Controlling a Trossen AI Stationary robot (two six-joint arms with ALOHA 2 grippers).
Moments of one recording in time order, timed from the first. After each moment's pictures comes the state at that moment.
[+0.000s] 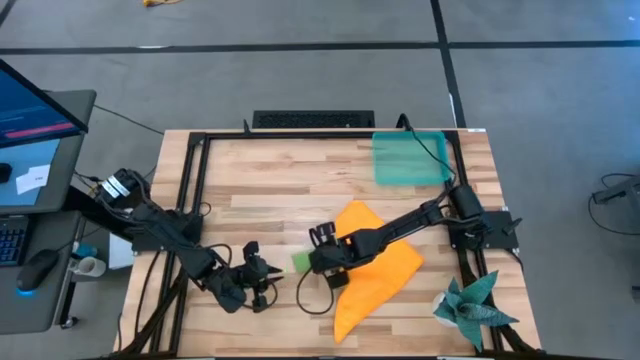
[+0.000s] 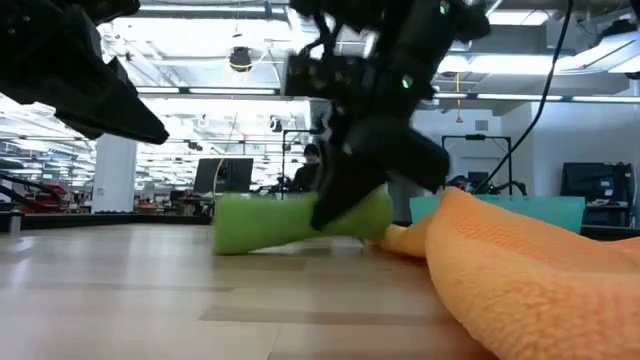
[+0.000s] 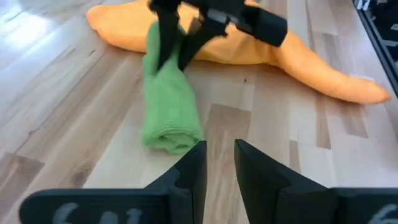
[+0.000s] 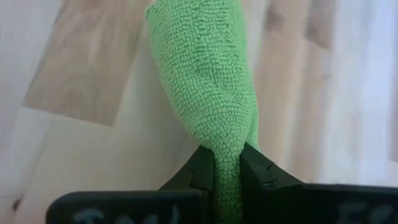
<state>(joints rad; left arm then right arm) -0.74 1.52 0.64 0.07 -0.75 -0.73 0.30 2.07 1.40 -0.45 0.31 -0.16</state>
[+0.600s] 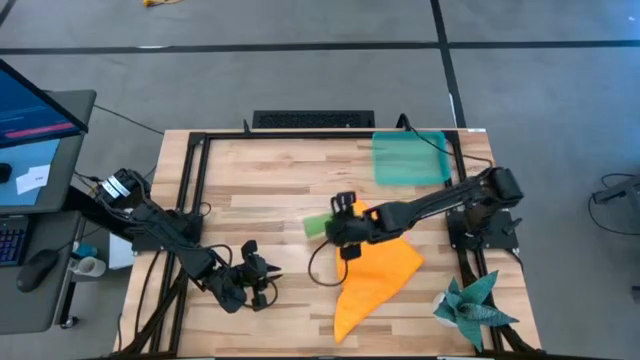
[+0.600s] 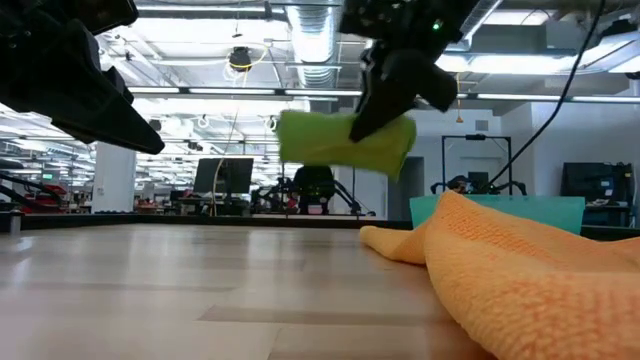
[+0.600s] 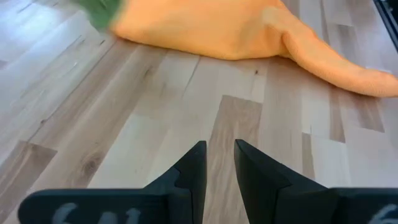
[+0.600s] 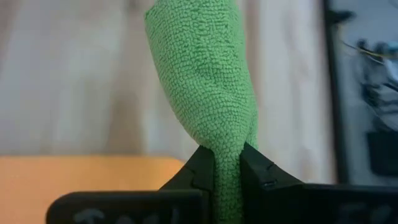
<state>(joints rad) -0.74 1.52 0.64 0.03 -0.76 -0.76 0.22 1.74 1.26 -0.54 0.48 -0.19</state>
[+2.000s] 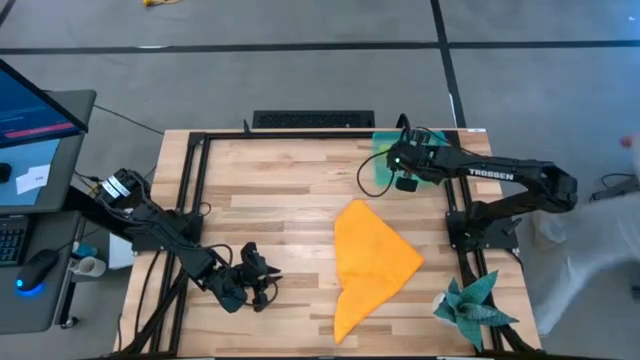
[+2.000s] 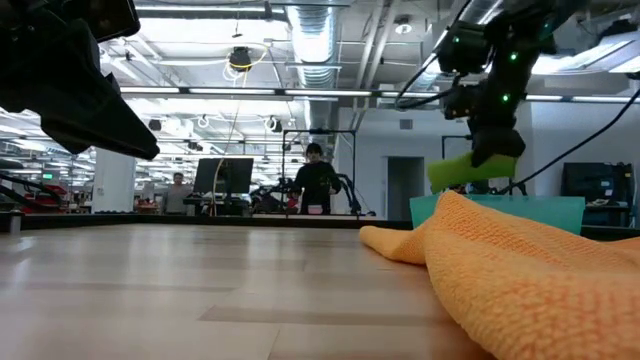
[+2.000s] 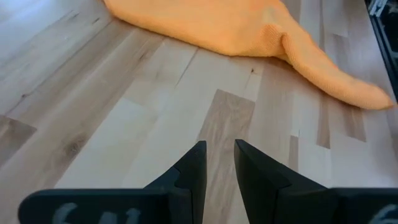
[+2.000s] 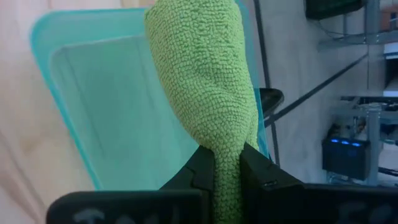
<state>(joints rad) -0.74 1.52 0.64 0.04 -0.72 -0.89 -0.44 1.25 0.81 -0.70 0.59 -0.44</state>
